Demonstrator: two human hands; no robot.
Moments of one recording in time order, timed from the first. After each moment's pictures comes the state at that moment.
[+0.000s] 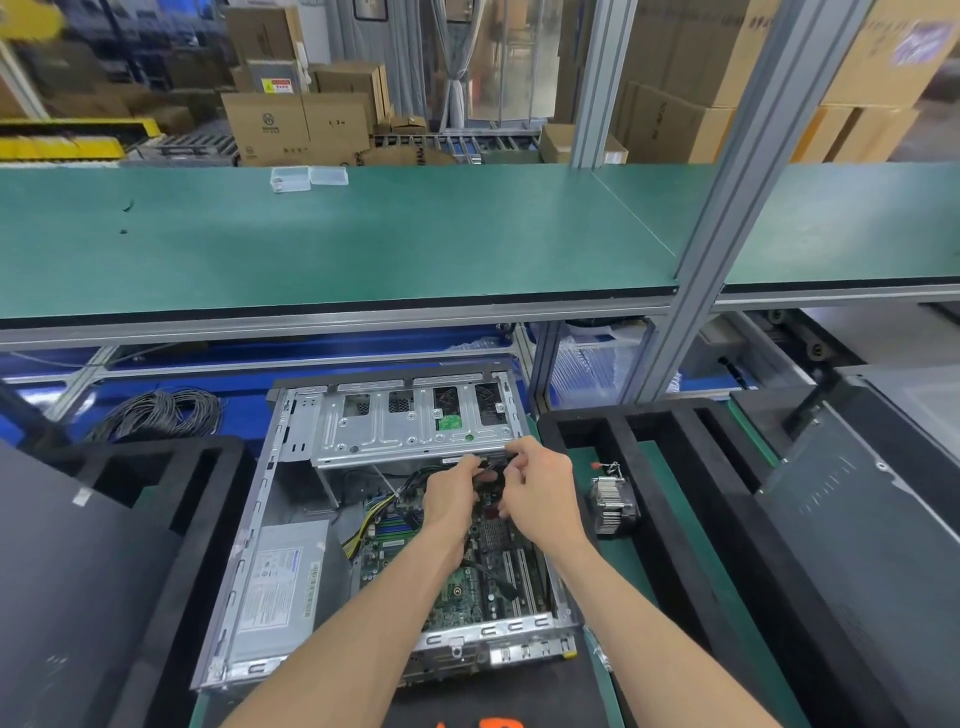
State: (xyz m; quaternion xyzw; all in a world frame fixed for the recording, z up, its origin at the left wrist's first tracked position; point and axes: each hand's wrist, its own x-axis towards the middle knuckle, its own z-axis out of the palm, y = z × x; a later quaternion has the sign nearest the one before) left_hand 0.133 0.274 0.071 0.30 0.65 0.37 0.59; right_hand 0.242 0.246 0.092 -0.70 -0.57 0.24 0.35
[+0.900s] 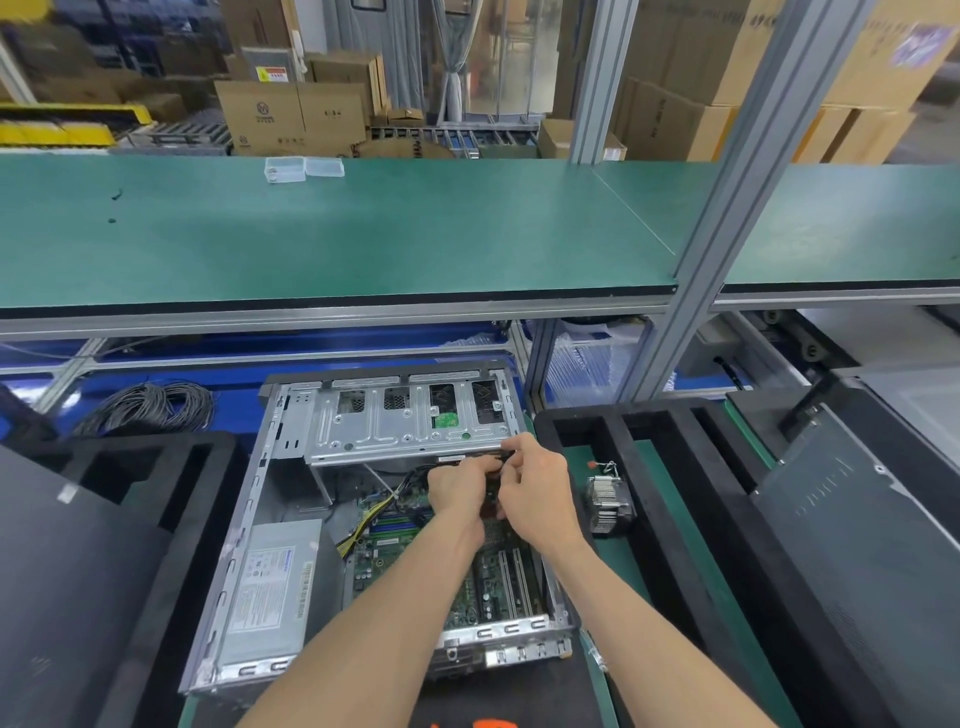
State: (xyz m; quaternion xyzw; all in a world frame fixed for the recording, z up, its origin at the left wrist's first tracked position) left_hand 0.154 0.281 0.081 0.16 0.64 0.44 0.61; right_hand 0.241 0.249 0.090 -0.70 -0.58 0.23 0.34
